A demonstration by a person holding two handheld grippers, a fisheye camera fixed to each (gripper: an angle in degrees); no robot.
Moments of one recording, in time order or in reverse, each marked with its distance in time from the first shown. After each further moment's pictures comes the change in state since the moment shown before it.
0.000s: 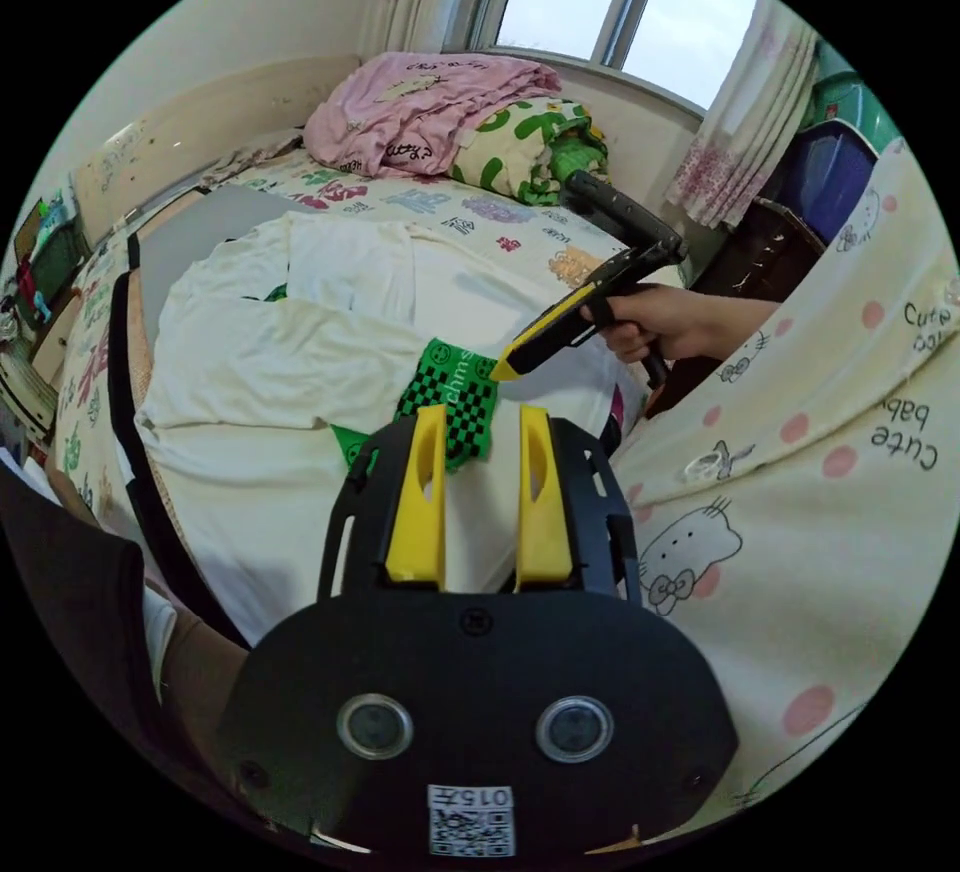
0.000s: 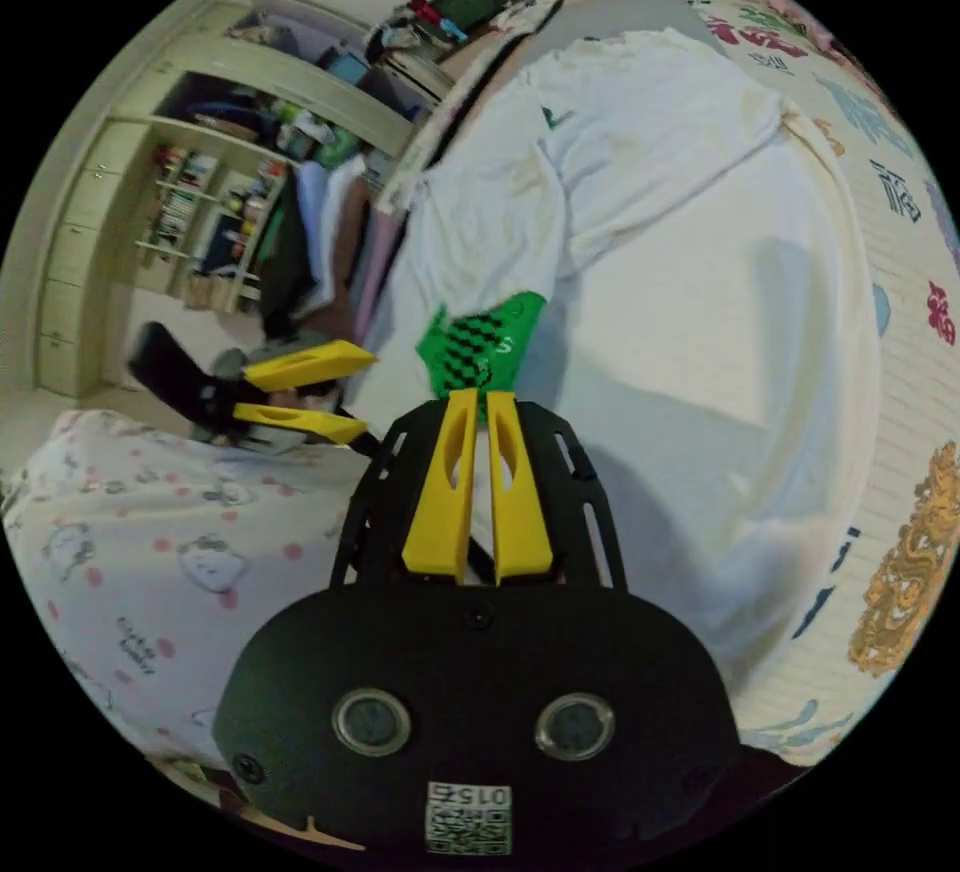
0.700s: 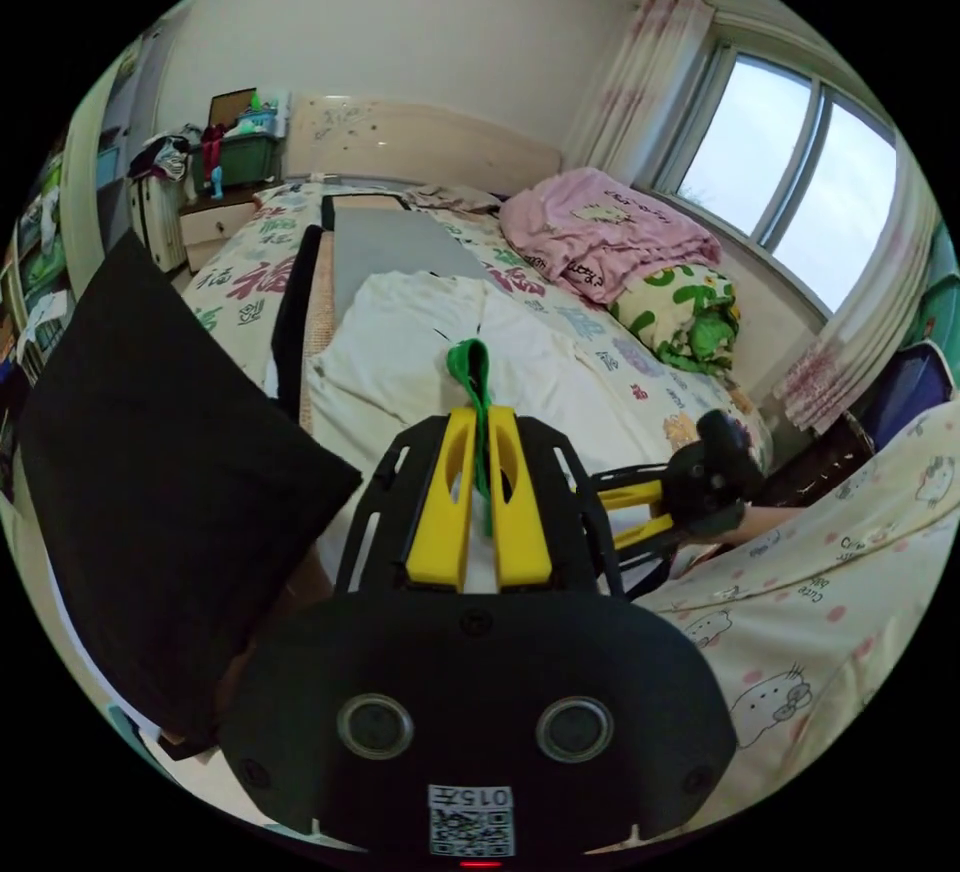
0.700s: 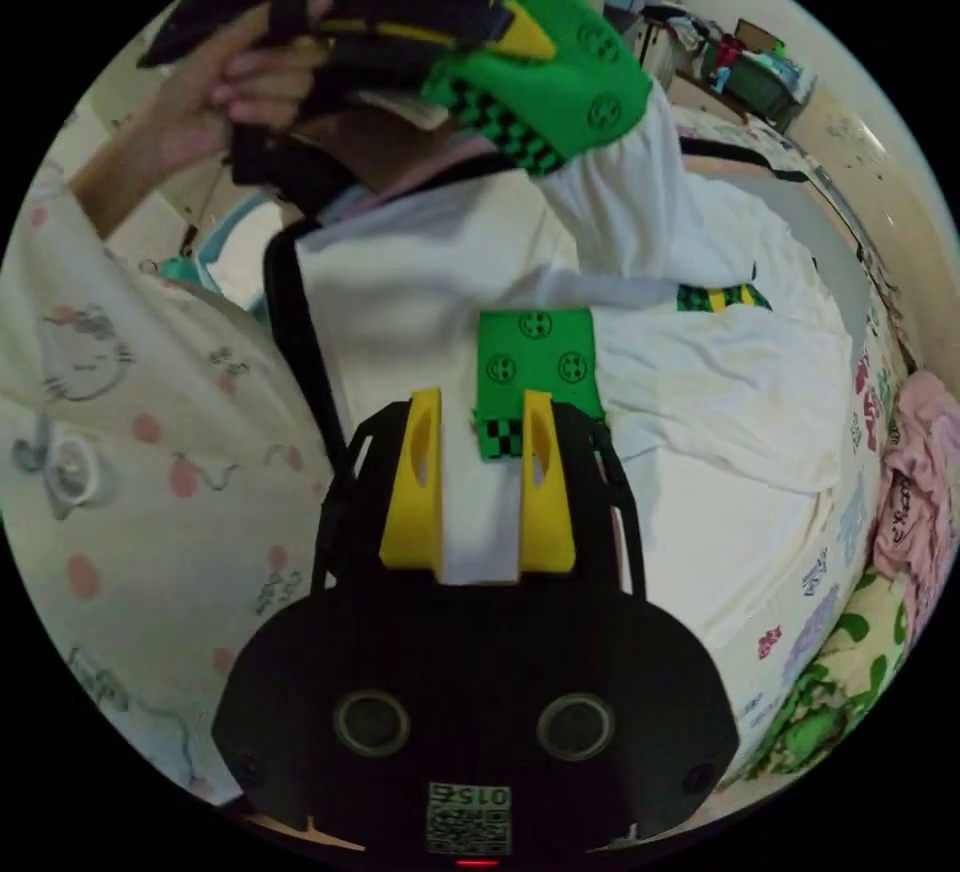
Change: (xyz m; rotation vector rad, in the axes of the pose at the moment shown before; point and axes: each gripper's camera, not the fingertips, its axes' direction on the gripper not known) left arm -0.033 0.144 -0.017 0.143 -0.777 -0.476; right arm -0.369 -0.007 0.206 -0.298 0.497 -1.139
